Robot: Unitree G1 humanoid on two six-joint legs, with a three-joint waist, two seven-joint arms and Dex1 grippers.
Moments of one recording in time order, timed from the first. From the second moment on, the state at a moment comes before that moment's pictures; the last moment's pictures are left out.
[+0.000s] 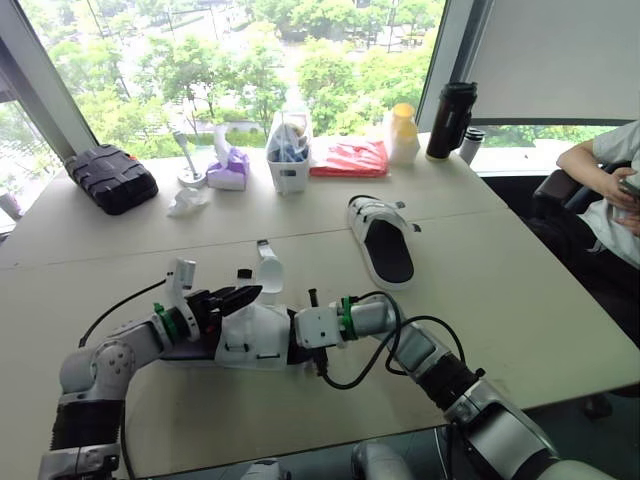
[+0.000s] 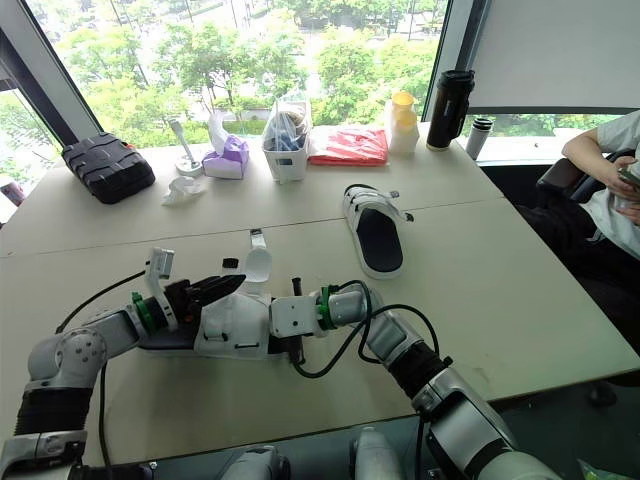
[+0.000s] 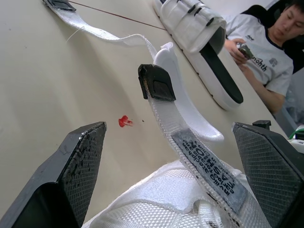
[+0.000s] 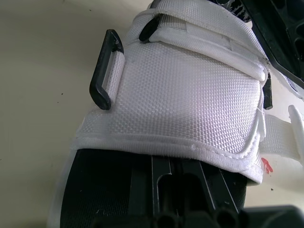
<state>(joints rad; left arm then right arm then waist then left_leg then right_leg) -0.27 0.51 0.25 0.05 -0.84 0.87 -0.65 -0.61 -0.25 0.55 0.38 -0.18 -0.30 0.99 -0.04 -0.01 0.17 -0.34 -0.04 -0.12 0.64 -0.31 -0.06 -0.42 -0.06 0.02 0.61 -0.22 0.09</state>
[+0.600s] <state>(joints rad) -0.24 0.62 0.46 0.01 -1.04 0.91 -0.80 -0.61 -0.25 0.55 0.38 -0.18 -0.32 0.99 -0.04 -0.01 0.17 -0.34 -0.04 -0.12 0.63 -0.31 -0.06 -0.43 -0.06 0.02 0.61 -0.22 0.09</state>
